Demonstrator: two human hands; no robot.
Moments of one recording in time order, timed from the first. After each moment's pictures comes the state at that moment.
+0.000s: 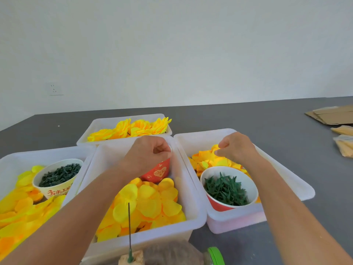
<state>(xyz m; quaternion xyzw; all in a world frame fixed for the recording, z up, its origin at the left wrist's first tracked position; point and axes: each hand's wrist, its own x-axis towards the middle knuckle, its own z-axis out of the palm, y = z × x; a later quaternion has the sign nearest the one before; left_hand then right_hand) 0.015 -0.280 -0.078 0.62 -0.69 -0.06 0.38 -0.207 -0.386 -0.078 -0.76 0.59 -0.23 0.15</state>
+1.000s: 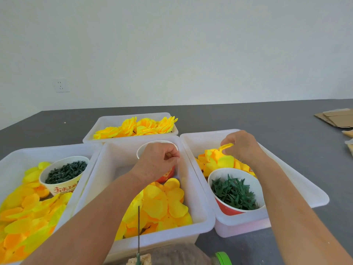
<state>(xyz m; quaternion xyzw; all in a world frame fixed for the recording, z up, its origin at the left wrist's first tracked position) 0.009 -0.284 -0.097 0.65 -0.67 -0.04 0.35 -0.199 -0.396 -0.080 -0.77 0.56 -0.27 0.17</state>
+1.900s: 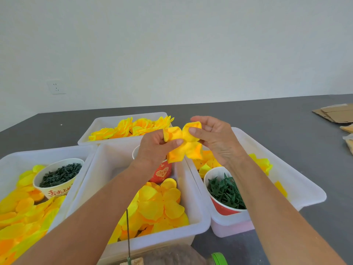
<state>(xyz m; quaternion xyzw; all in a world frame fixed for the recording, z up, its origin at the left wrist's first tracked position) -0.004 -0.300 -0.087 0.53 -0.53 -0.27 0.61 -0.156 -0.371 -0.075 -0.63 0.23 -0.48 0.56</state>
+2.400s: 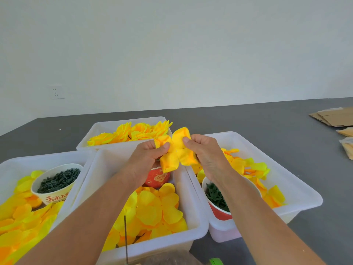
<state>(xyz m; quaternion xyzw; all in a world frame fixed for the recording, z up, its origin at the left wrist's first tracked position) 0.009 -0.296 -0.090 0.52 -0.44 -0.42 0.60 -0.137 -0.357 -0.091 -0.61 0.30 -0.45 0.58</state>
